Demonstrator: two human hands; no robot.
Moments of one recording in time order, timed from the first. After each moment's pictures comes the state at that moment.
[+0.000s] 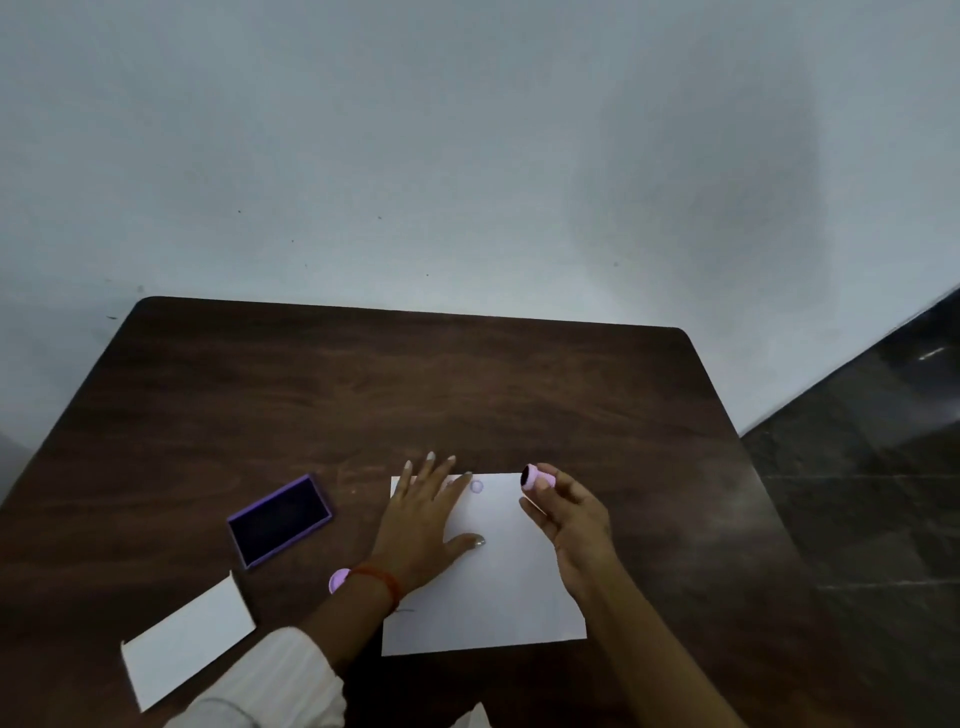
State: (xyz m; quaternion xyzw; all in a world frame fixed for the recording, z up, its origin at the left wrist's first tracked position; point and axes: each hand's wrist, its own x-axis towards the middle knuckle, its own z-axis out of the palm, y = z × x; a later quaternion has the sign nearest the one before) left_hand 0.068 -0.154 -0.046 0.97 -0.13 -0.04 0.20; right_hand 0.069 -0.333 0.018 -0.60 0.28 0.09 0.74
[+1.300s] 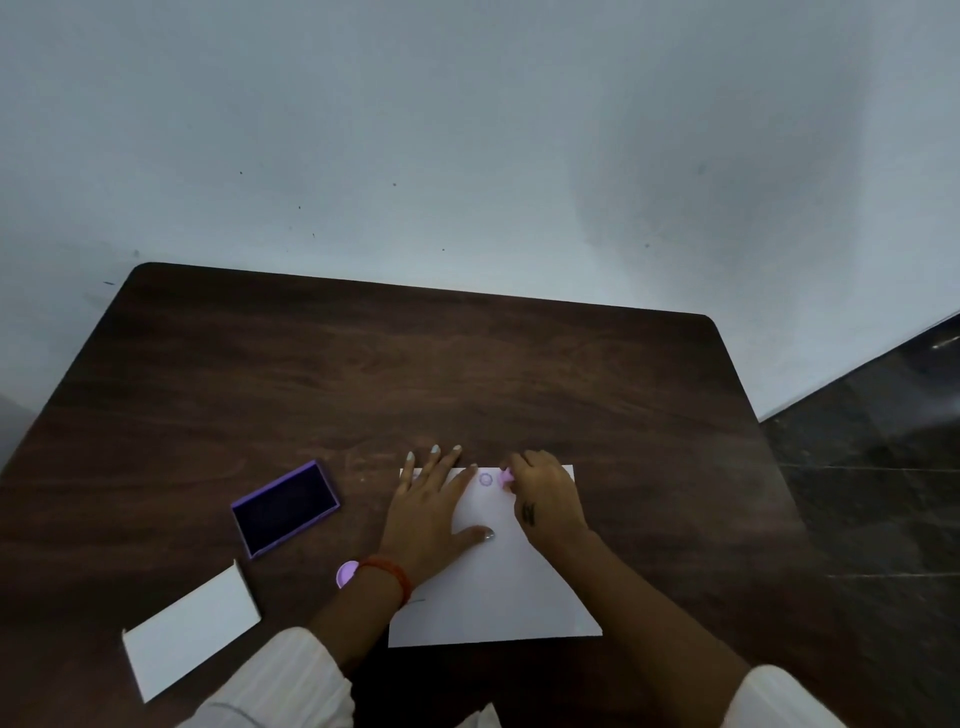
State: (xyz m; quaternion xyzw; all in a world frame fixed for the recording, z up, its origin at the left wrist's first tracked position) left_hand 0.075 -0.150 -0.053 0.97 -0.10 -0.10 0.20; right_hand 0.108 -0.307 -0.004 -0.97 -0.14 0.12 0.15
